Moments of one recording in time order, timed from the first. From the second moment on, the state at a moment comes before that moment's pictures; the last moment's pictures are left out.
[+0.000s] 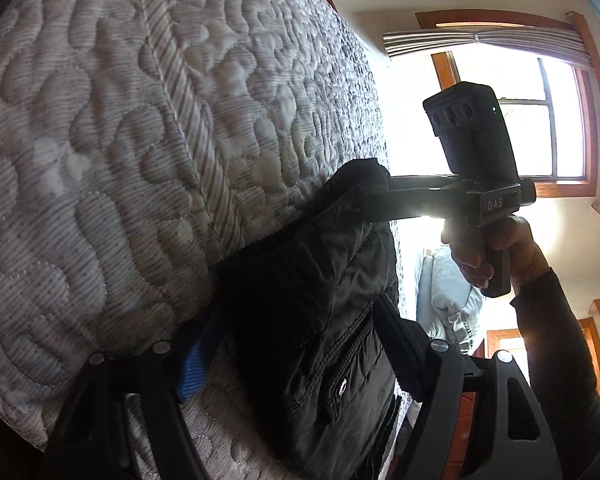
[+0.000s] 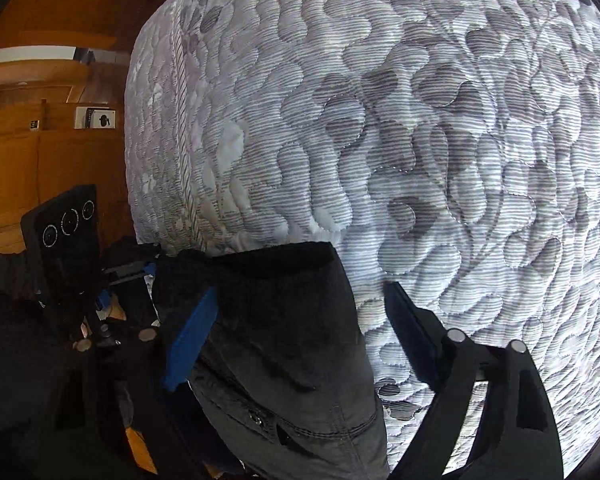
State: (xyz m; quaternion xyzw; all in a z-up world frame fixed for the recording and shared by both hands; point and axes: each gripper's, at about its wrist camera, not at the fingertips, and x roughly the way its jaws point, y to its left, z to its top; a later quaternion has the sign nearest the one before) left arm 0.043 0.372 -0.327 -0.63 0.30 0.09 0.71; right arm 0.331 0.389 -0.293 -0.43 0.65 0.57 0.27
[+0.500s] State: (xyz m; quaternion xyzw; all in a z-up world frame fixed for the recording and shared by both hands) left arm 0.037 0.371 -0.308 -0.59 0.31 0.10 0.73; right arm 0.331 0.384 -0.261 -0.44 0.63 0.57 0.29
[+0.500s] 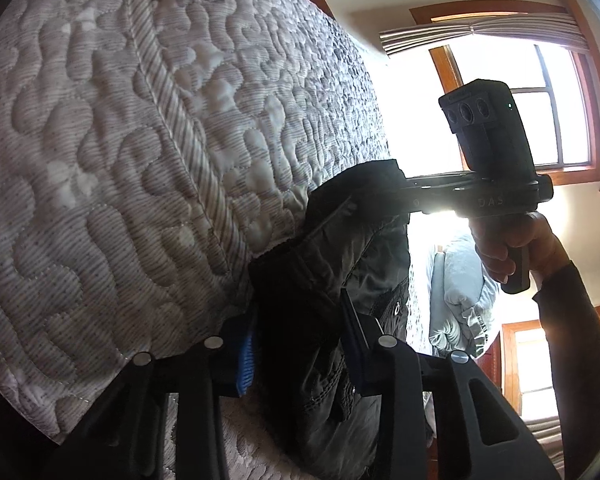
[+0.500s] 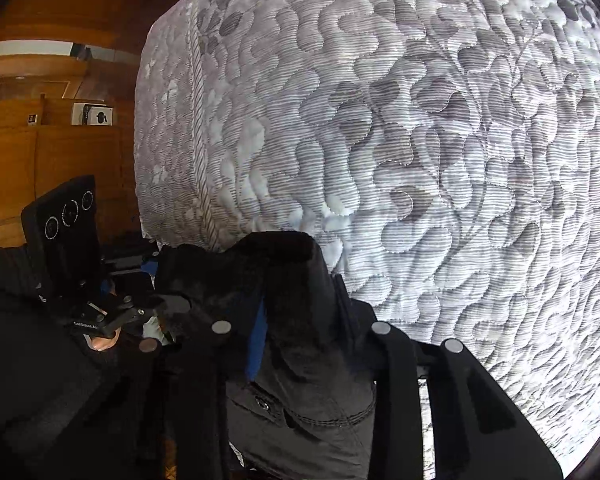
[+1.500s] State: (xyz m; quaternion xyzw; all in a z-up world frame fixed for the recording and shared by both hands) left arm 0.060 0.297 -0.154 -0.44 0.30 0.06 0.84; right arm 0.329 0.280 -0.085 -0.44 0.55 0.57 0.43
